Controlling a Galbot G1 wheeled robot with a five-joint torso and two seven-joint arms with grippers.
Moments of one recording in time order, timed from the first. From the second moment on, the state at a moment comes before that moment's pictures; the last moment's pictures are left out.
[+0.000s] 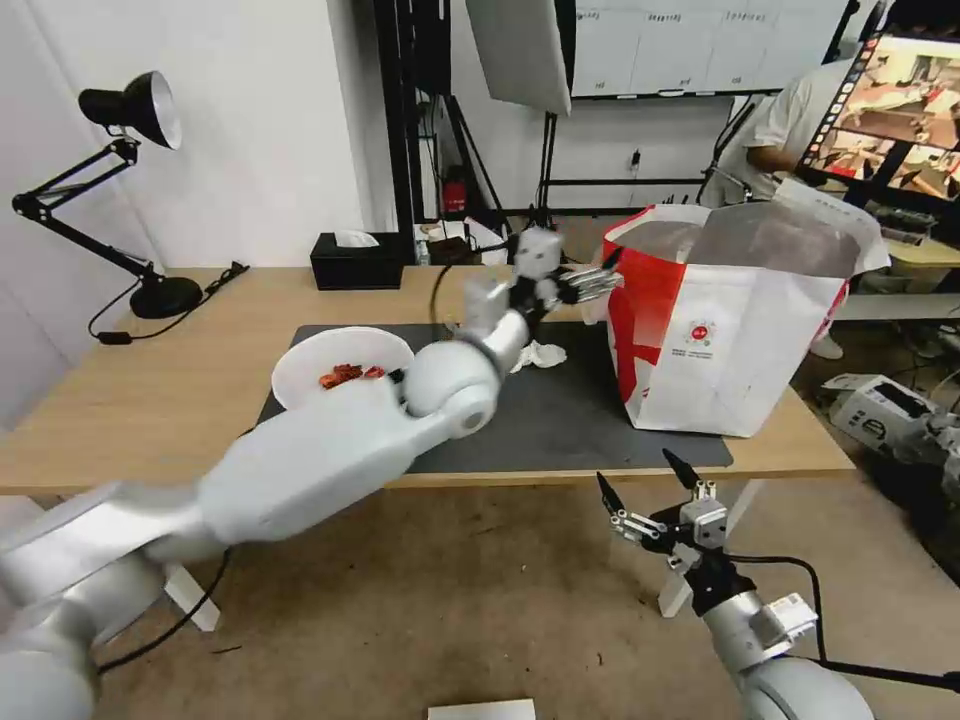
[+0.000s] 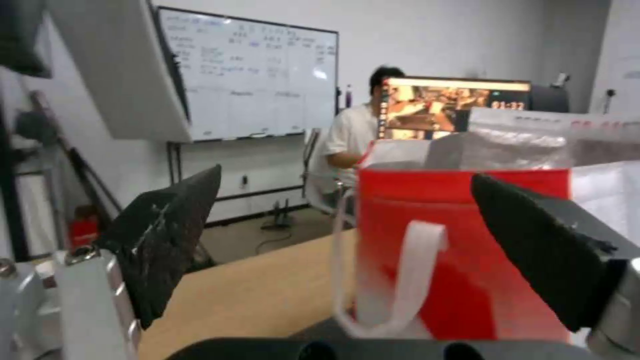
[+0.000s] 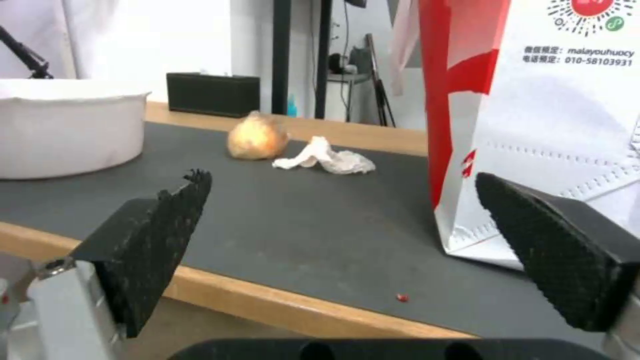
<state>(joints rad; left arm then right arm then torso) 0.23 -1.00 0.53 -1.78 -0.91 -0.03 -0.40 -1.65 1.10 0.49 2.11 0.32 0.19 -0.03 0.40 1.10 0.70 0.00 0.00</state>
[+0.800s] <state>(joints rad) 0.96 -0.83 -0.01 -2.04 -0.64 -0.06 -0.32 -1.63 1.09 0.45 2.12 0.32 0.19 0.01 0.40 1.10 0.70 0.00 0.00</state>
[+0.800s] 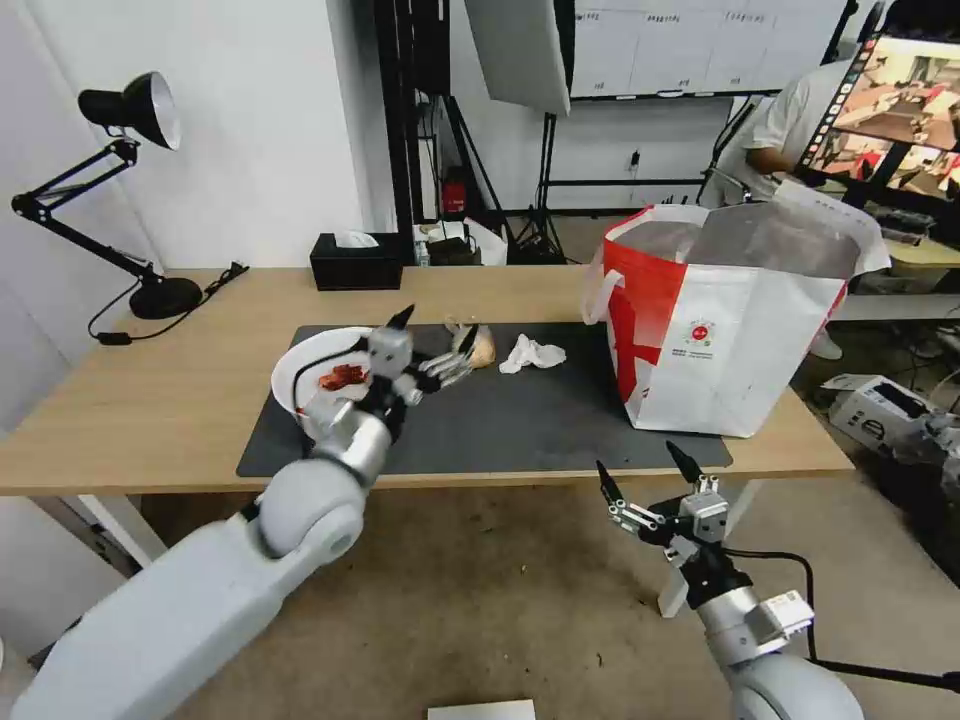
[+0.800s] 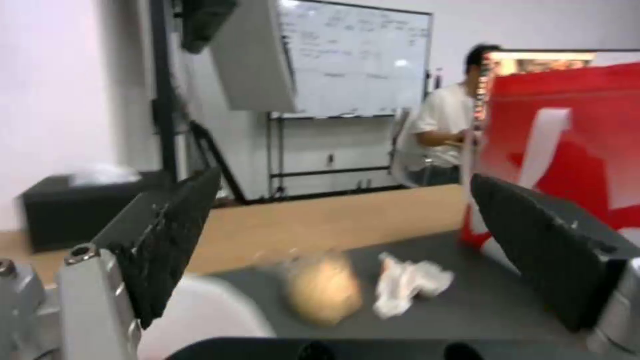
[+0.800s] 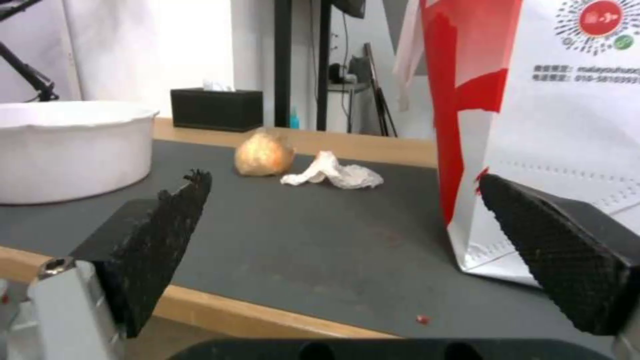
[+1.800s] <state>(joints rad) 1.66 -1.06 -0.44 -2.00 -0.37 -0.27 -0.17 -1.68 1.12 0.46 2.05 0.29 0.22 0.04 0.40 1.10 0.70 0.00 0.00</state>
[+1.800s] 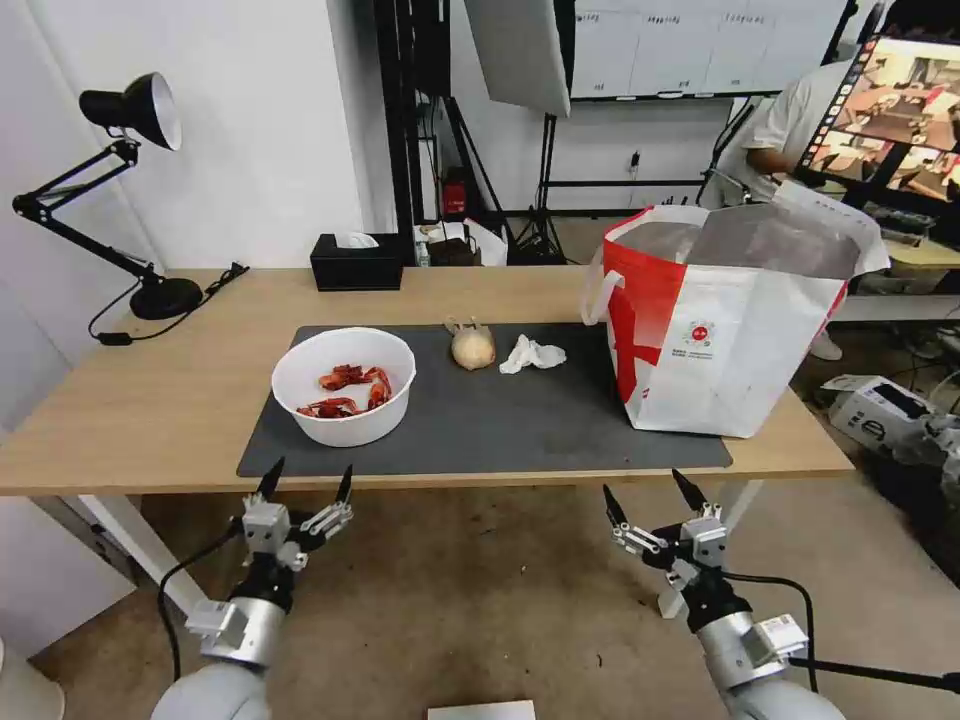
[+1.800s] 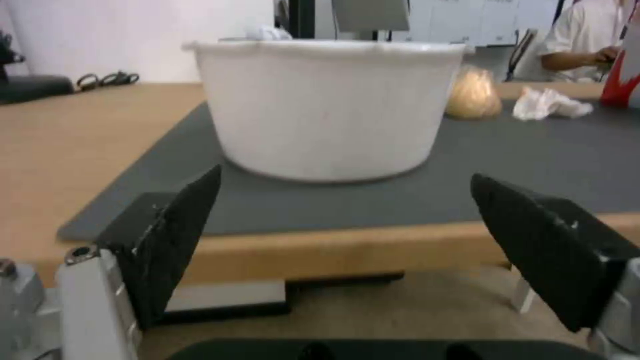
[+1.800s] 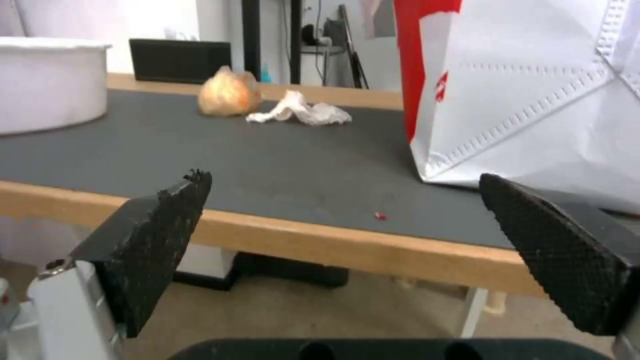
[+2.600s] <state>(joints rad) 1.65 -1.06 -0.45 -1.98 -0.39 -0.27 -0.15 -1.66 1.09 0.44 2.03 0.29 0.21 0.05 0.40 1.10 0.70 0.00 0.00</state>
